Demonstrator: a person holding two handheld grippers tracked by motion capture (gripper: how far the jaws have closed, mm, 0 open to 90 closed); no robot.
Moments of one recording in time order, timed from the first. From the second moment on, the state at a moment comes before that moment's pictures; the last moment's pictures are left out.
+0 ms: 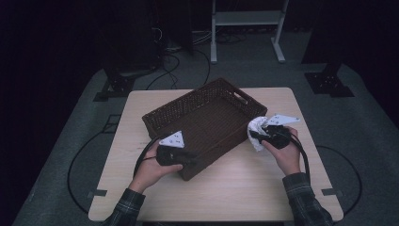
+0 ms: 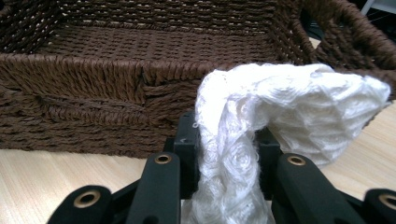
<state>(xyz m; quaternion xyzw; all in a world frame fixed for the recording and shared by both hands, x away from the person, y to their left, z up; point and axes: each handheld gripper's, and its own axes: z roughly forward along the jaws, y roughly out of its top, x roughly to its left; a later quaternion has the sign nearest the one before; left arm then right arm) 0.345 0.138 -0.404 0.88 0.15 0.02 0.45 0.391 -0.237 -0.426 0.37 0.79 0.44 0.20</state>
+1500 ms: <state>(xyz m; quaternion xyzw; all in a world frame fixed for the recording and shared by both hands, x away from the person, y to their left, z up) 0.345 0.138 -0.404 0.88 0.15 0.02 0.44 0.385 -0.215 -0.440 0.35 0.82 0.41 0.18</state>
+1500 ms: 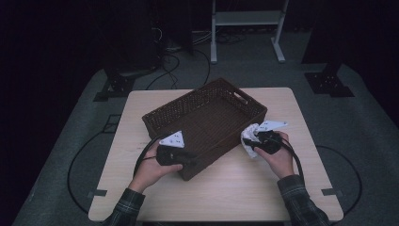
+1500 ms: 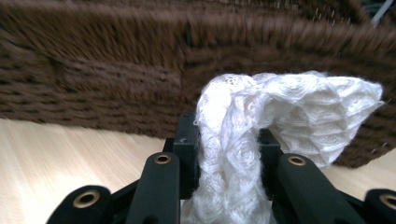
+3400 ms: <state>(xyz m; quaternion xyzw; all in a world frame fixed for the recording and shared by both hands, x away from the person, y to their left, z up) 0.345 0.138 -0.403 0.88 0.15 0.02 0.44 0.375 -0.192 -0.451 0.32 0.85 0.39 0.16</state>
